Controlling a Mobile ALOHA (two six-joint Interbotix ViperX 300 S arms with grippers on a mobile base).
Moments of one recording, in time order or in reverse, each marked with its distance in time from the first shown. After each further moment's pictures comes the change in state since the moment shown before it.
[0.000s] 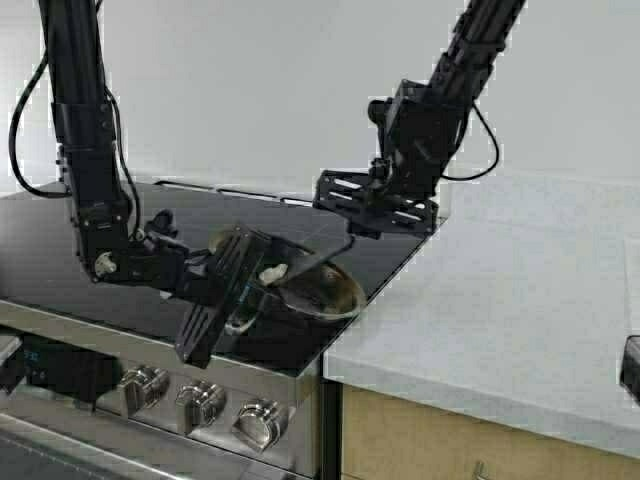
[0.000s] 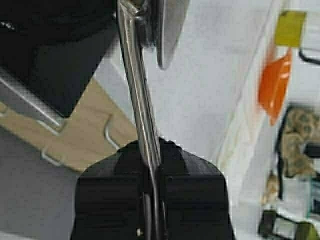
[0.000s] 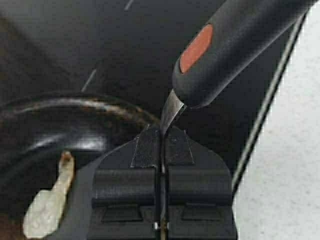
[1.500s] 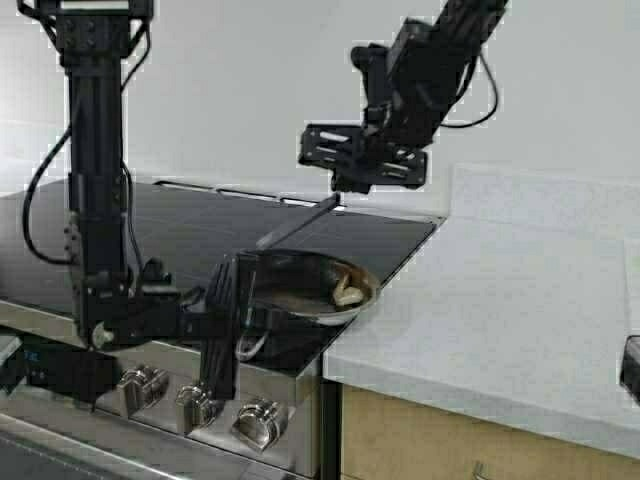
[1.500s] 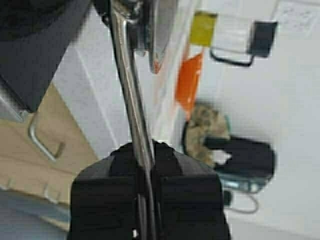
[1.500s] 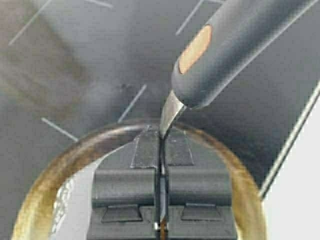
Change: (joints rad) left arm -0.006 0.247 -0.069 -0.040 -0.454 -0.037; right arm 0.032 -0.204 0.098 -0.003 0.063 -0.101
